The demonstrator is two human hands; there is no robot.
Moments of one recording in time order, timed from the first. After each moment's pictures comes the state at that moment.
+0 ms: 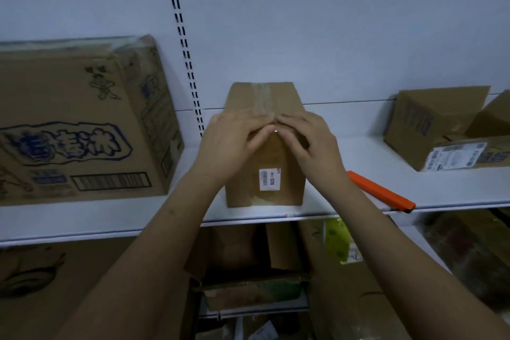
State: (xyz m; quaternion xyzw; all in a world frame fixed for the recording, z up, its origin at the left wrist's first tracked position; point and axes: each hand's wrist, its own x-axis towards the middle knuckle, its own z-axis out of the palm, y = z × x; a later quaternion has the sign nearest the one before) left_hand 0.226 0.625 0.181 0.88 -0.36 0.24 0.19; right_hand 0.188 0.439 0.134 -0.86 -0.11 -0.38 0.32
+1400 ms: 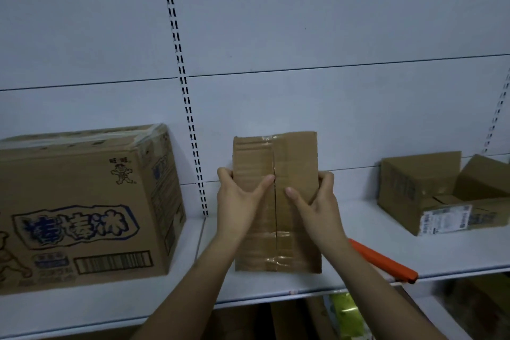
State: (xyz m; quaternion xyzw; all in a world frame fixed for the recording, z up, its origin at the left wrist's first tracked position) left_hand 0.237 0.592 0.188 0.78 -0.12 0.17 0.60; right_hand 0.183 0.445 0.160 -0.75 0.02 -0.33 0.58
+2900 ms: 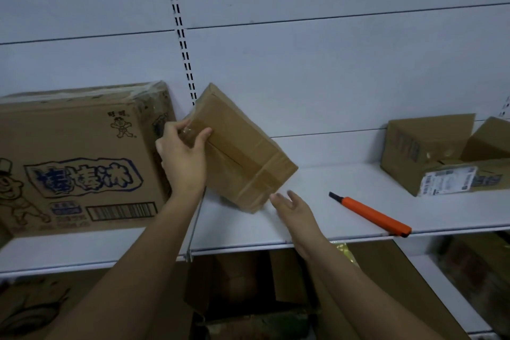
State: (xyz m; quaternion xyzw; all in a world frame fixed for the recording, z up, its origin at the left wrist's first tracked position) left_hand 0.244 0.658 0.187 0.75 -0.03 0.35 0.57; right_hand 0.178 0.477 0.070 -0.68 0.12 -0.09 0.72
